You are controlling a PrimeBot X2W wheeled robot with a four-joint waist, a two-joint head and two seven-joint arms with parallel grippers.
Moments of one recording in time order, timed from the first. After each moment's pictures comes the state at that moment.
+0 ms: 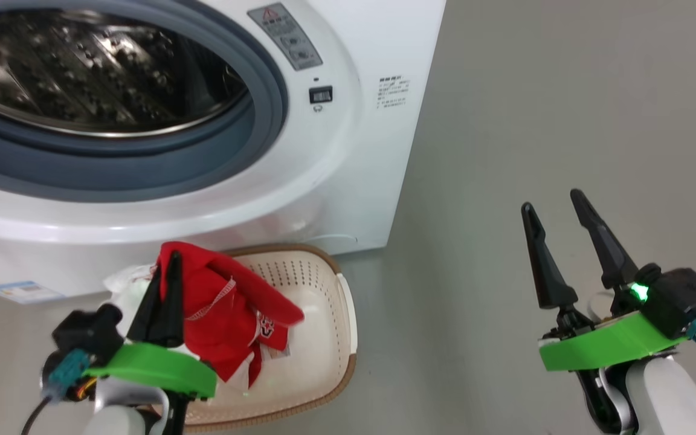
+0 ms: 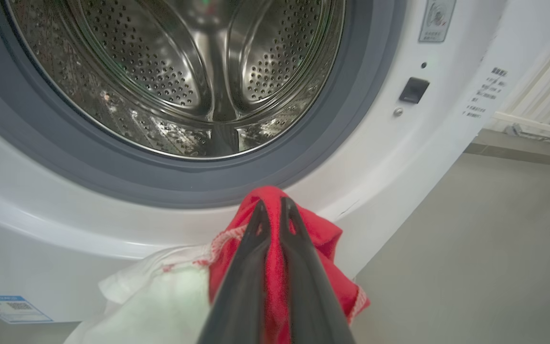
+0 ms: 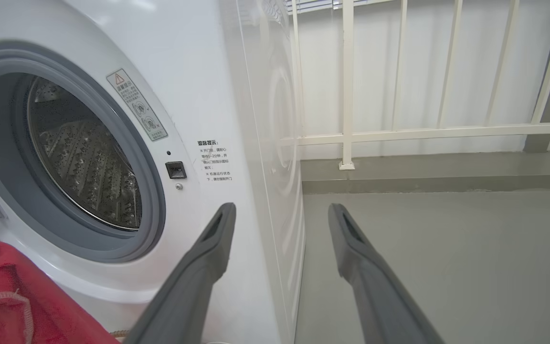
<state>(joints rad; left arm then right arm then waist) -0.24 0.04 -0.04 0.25 -0.32 -0.03 -0.17 -0.17 -0.08 0.08 0.07 0.31 0.12 -0.26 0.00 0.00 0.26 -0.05</state>
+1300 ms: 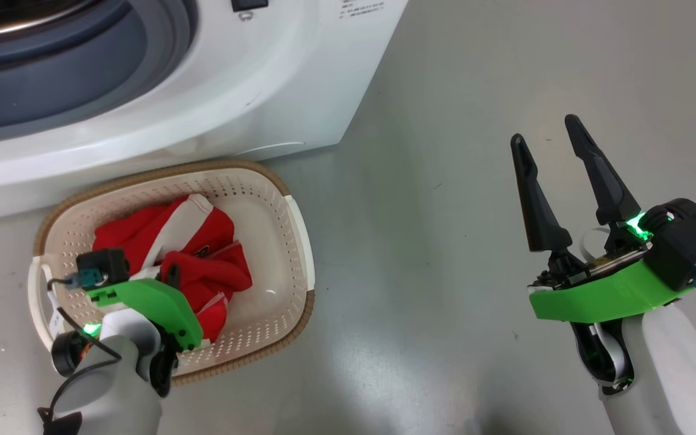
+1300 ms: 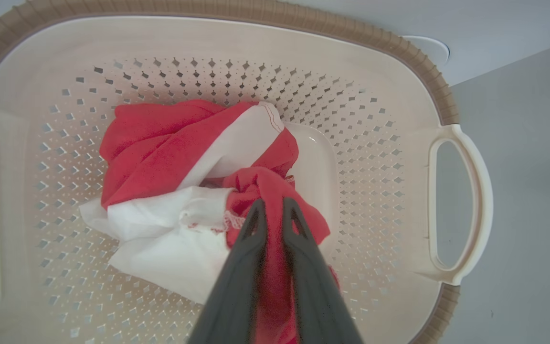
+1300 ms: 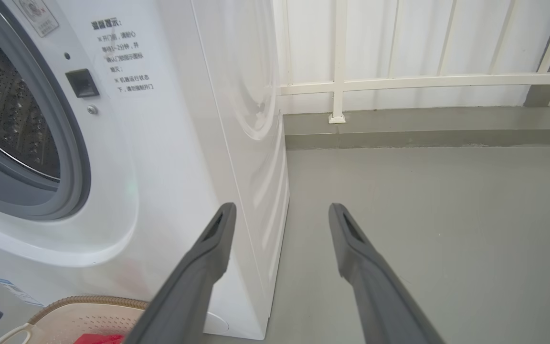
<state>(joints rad) -0.79 0.04 -0.07 1.28 -0.42 -0.11 -0.11 -0.33 -0.09 0.12 0.05 0.32 0.12 -0.26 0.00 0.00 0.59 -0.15</state>
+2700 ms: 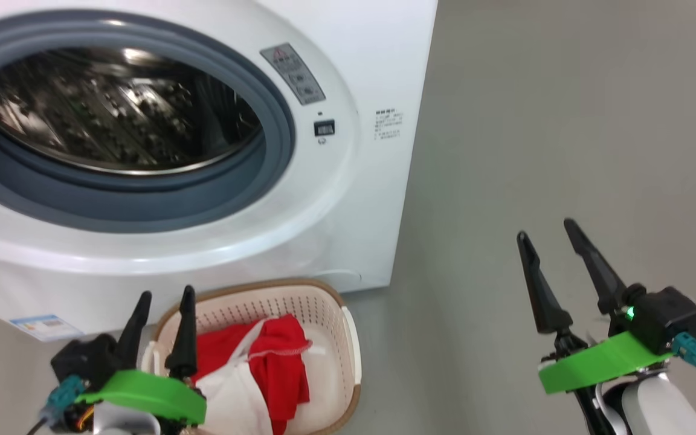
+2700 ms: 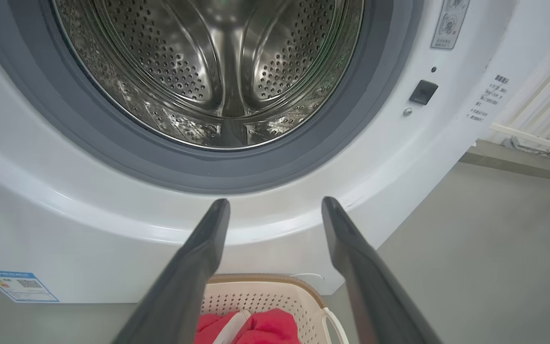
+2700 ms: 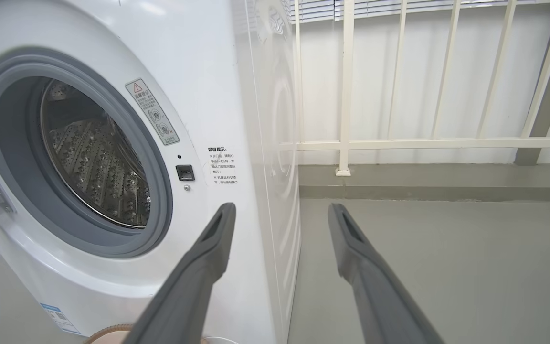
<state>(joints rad) -0.27 0.04 0.00 0.51 -0.37 -0.13 -0.25 -0.14 -0.09 0.09 0.13 0.30 0.12 -0.26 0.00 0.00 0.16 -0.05</state>
